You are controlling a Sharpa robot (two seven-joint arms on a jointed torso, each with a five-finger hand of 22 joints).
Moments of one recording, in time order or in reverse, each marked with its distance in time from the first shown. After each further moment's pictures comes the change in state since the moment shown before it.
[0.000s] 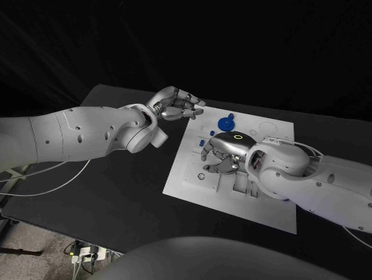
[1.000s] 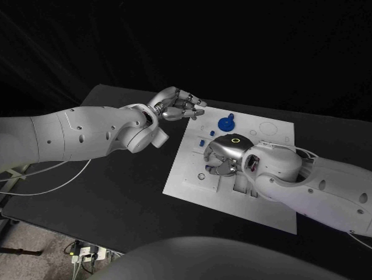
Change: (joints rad) left arm 0.000 0.006 0.000 -0.006 -0.007 0.009 -0.003; left_hand 0.000 0.000 0.000 0.000 0.000 0.000 0.000 0.000 0.000 0.000 0.000 0.000 0.000 0.000 0.000 0.000 0.000 0.000 0.000 0.000 0.000 0.000; right arm -0.023 0.024 0.000 -0.020 -0.115 0.036 -0.101; right_hand -0.017 -0.007 -0.009 -0.016 0.100 -0.045 0.019 -0.004 0.005 0.003 0.003 0.000 0.000 0.000 0.007 0.000 0.000 0.000 0.004 -0.004 -0.017 0.000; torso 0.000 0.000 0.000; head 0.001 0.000
